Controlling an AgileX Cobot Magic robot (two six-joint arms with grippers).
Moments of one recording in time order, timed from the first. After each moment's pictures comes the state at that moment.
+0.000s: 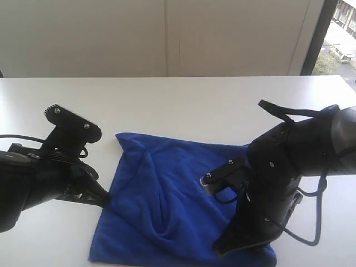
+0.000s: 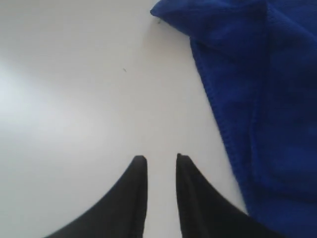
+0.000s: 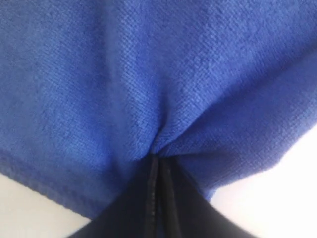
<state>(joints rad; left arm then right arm) -0.80 1.47 -0.62 -1.79 -0.52 1.70 0.49 1.73 -0.83 -0.03 0.73 0.06</state>
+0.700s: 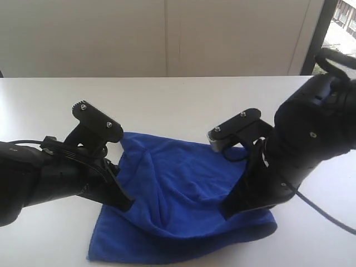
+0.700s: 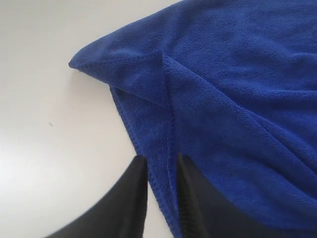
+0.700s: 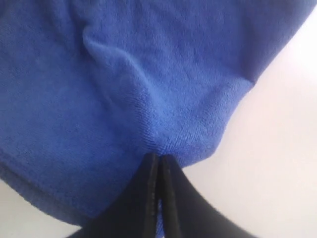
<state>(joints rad) -0.80 1.47 -0.65 -1.68 -0.30 1.70 0.50 1.50 -0.89 -0.20 0.80 0.19</state>
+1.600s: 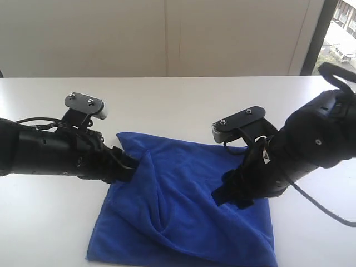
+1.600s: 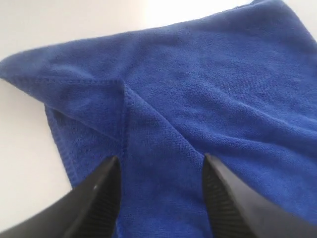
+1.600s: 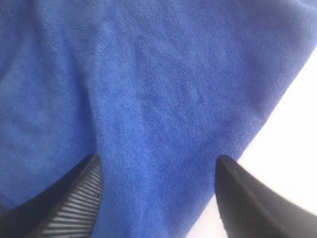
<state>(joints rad) -0.50 1.56 -0.71 -1.79 0.26 1.77 0.43 1.53 -0.83 -0.12 0.55 0.16</state>
